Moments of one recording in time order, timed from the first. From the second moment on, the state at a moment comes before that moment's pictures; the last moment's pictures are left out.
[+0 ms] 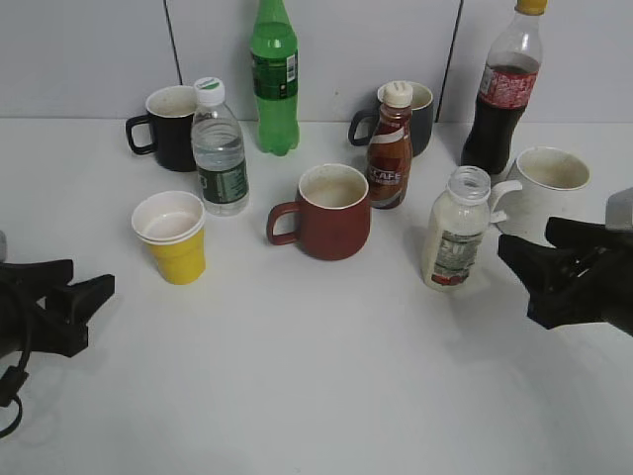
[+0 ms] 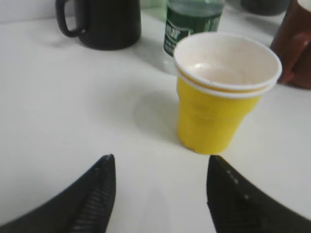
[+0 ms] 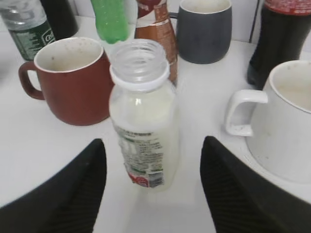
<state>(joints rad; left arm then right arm) -0.06 1.89 -0.20 0.39 -1.21 -0.06 0.15 1.58 -0.18 -0.36 -1.05 0.13</state>
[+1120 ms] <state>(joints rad) -0.06 2.06 -0.43 0.58 -1.21 -0.05 0.21 1.95 -0.36 -0.33 -1.20 0.04</state>
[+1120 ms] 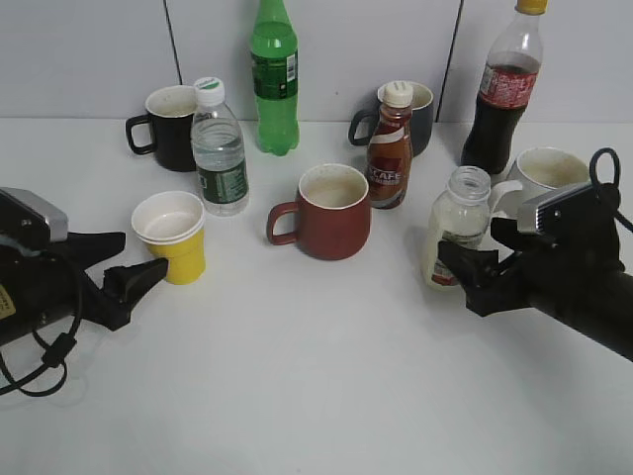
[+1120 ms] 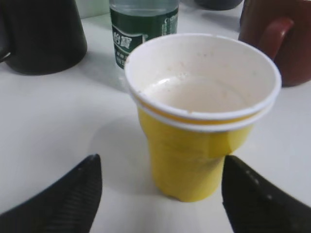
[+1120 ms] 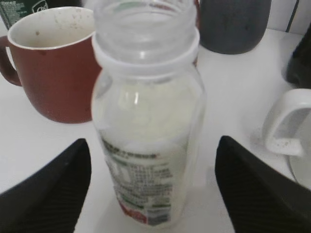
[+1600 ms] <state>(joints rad) -0.06 2.07 -0.47 0.60 -1.21 -0.05 0.21 1.96 -0.38 -0.24 -1.16 0.03</state>
